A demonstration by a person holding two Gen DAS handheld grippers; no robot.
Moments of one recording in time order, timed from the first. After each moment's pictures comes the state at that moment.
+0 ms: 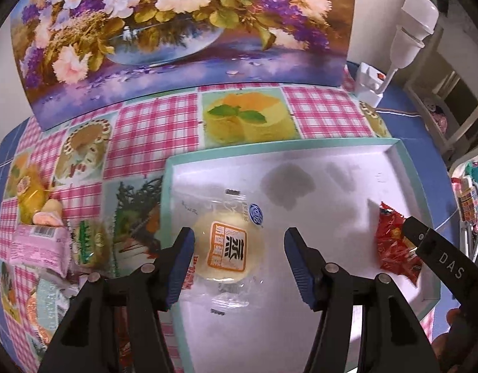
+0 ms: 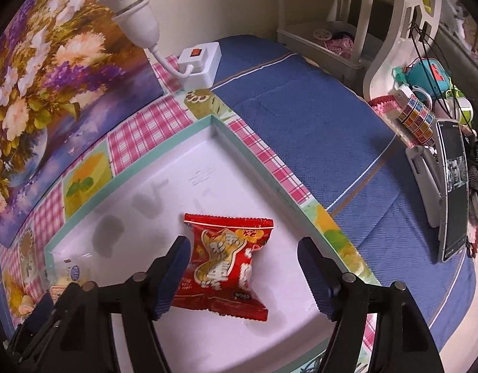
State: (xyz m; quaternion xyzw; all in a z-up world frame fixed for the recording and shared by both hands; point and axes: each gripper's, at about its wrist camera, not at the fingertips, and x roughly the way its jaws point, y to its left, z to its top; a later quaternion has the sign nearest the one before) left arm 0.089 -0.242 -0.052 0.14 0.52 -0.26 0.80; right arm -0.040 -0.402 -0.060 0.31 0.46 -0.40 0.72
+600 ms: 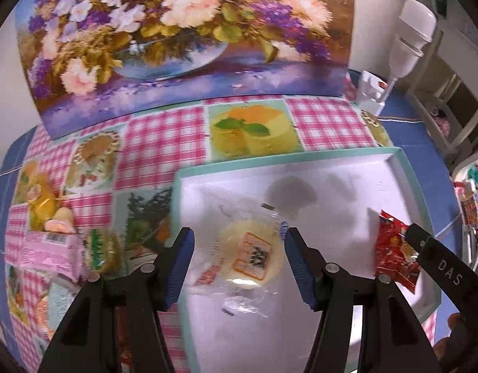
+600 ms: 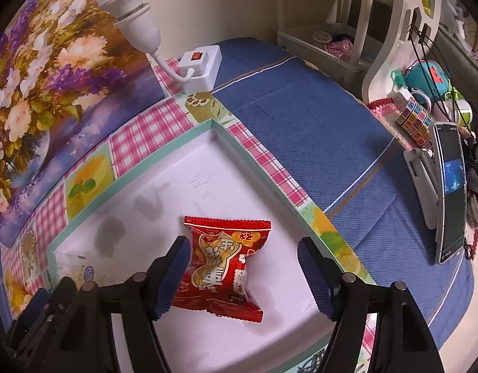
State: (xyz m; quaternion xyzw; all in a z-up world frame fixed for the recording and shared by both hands) left arm 0.089 -0.241 -0.038 0.15 0.50 -0.24 0.82; right arm -0.041 -0.401 -0.057 0.31 0.46 -0.40 0.73
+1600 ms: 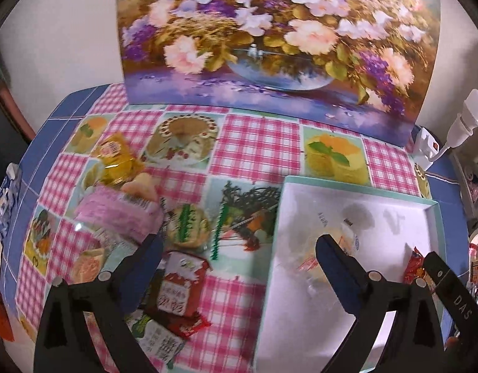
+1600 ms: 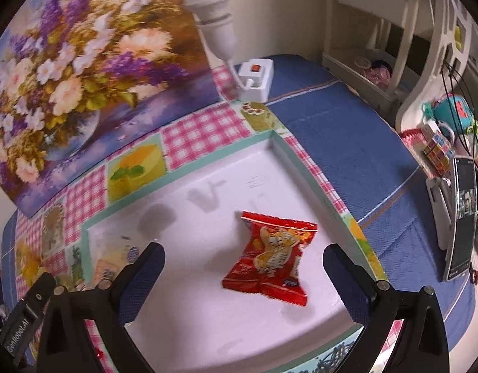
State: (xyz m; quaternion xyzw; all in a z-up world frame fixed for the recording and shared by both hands) left arm 0.102 -0.159 -0.010 0.07 0.50 -0.11 0.86; right arm -0.019 -0.365 -0.030 0.27 0.46 -0.34 0.78
